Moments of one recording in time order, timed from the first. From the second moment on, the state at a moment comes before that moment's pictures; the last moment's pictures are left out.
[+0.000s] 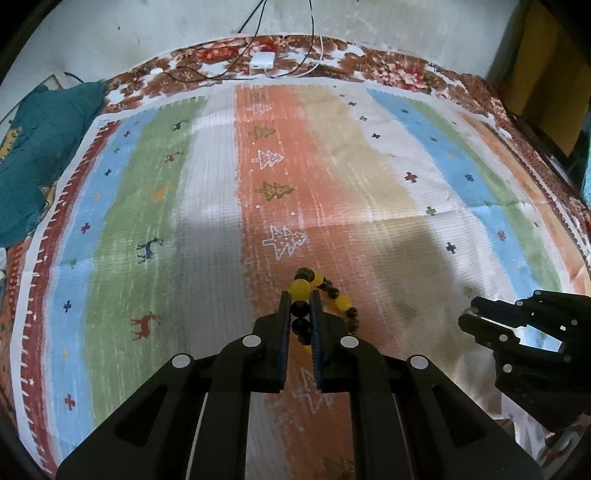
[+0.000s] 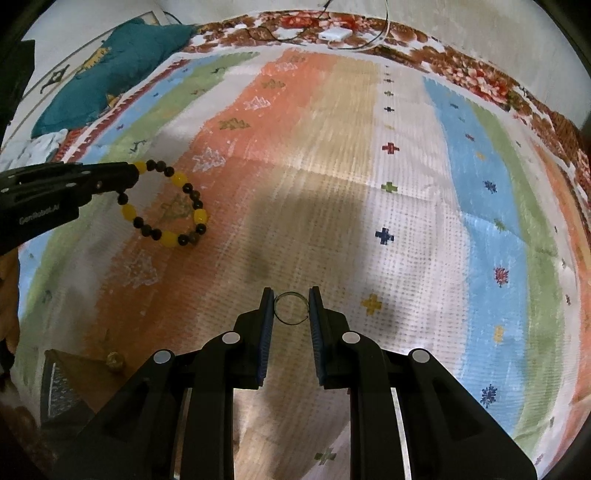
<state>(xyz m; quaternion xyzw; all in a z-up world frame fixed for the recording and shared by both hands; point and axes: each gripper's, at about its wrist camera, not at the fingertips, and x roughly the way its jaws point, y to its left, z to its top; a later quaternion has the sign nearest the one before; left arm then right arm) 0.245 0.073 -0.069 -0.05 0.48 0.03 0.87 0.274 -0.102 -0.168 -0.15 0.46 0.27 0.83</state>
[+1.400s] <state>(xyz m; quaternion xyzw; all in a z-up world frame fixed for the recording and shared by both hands) 0.130 0.035 0.015 -0.06 0.40 0.02 0.92 0.188 -0.133 -0.118 -0.10 0.42 0.29 0.85</state>
